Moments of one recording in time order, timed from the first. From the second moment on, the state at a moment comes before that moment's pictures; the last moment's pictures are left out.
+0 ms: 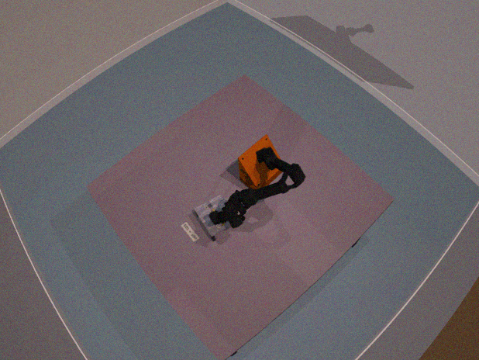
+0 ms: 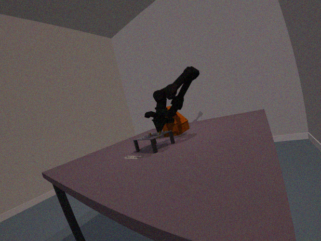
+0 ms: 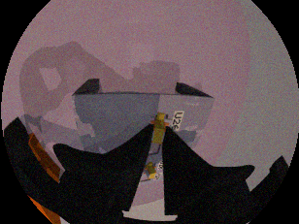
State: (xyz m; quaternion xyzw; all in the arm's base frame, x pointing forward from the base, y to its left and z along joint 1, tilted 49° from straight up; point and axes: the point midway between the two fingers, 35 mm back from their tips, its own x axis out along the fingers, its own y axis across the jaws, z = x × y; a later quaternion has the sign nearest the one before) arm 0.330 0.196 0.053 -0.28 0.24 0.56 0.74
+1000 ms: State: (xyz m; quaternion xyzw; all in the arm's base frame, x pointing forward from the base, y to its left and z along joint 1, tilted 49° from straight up) arm 0.329 0.196 0.053 -0.29 0.24 0.56 0.74
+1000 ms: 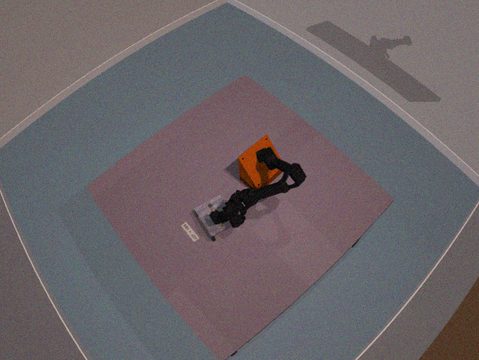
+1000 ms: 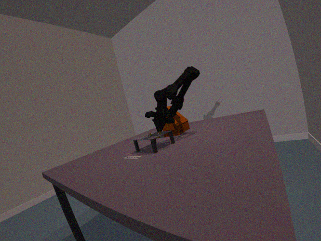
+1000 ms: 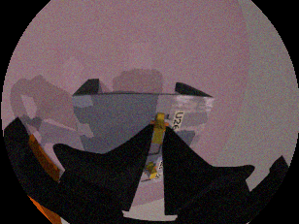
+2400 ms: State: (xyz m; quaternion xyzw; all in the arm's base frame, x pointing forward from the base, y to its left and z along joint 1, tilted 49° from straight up) arm 0.327 0.196 0.052 -0.29 0.23 0.55 0.75
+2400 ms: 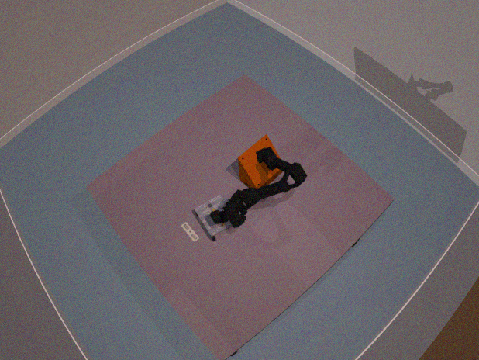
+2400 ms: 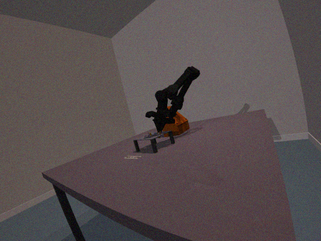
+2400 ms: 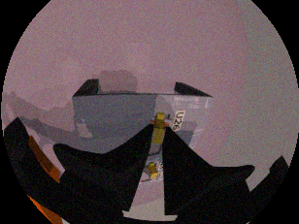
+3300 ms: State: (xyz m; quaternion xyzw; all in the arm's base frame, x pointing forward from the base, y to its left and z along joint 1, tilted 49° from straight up) arm 0.326 0.196 0.052 -0.29 0.23 0.55 0.75
